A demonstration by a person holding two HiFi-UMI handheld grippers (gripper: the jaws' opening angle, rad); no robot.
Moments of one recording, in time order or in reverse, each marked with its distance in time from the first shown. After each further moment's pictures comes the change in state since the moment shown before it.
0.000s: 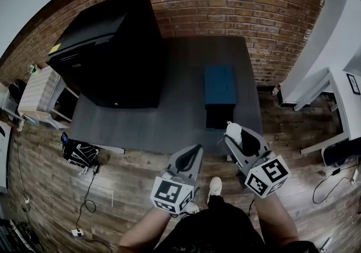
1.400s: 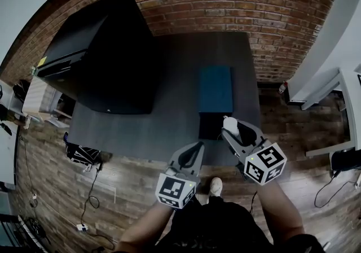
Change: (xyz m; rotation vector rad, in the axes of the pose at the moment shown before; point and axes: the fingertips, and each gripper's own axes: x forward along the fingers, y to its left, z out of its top) left arm 0.104 0.014 -0.026 0.041 0.059 0.041; right arm 0.053 -0.111 -0.034 0.037 0.122 0.067
